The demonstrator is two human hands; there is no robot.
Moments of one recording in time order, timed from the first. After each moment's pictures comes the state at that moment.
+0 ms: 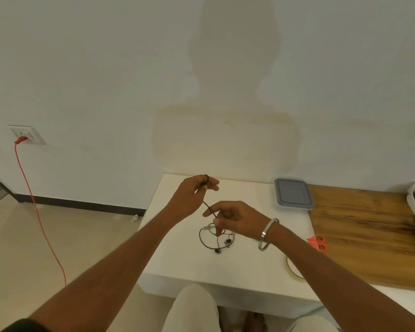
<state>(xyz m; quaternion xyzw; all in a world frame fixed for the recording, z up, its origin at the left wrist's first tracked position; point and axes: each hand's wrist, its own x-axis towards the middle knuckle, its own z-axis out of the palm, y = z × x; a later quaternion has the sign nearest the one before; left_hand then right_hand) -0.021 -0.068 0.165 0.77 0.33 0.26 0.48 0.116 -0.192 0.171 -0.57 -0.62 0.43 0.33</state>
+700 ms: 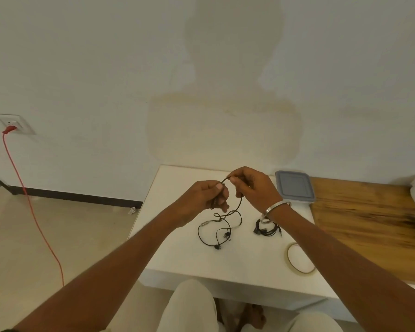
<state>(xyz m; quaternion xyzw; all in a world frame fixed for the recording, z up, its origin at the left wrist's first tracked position) -0.019 -0.089 0.163 0.66 0.22 0.16 0.70 0.153 -0.165 0.166 -0.67 -0.54 0.24 0.45</state>
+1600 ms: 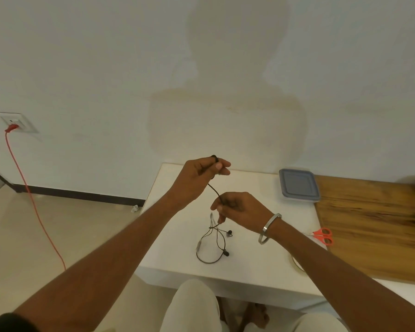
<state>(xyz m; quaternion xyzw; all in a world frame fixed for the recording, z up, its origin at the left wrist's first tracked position) -0.010 -0.064 0.179 0.74 0.24 0.30 0.55 0.122 -0.178 0.149 -0.62 -0.60 0.36 0.35</state>
